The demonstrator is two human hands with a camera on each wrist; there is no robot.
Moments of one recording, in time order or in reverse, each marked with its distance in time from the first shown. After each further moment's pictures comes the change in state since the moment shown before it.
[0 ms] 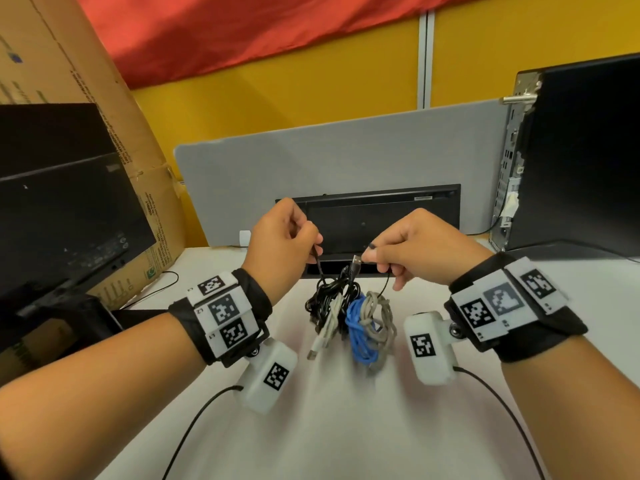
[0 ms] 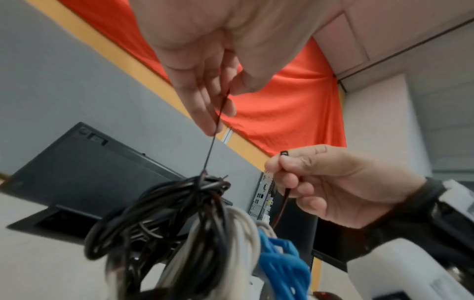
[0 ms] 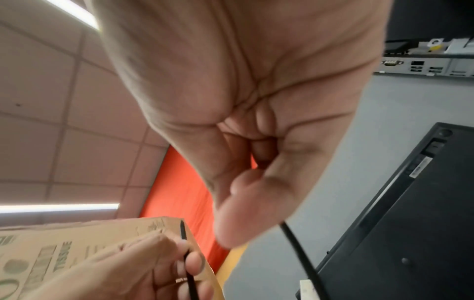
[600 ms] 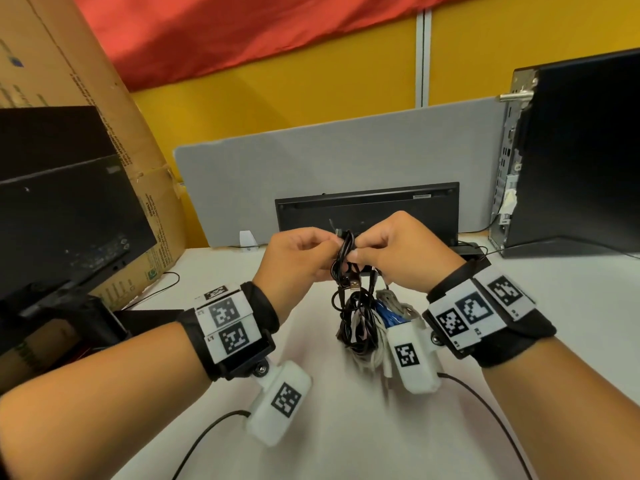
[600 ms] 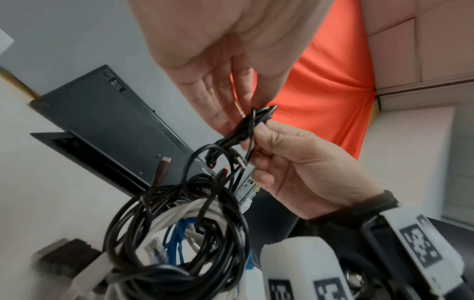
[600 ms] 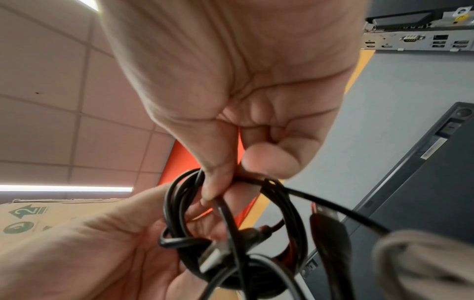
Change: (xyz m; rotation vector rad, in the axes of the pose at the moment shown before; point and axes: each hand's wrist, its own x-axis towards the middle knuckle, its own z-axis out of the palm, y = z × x) left_hand -0.023 0.009 0.013 -0.277 -0.147 -0.213; right_hand 0.002 -0.001 0.020 -0.073 0.039 -0.200
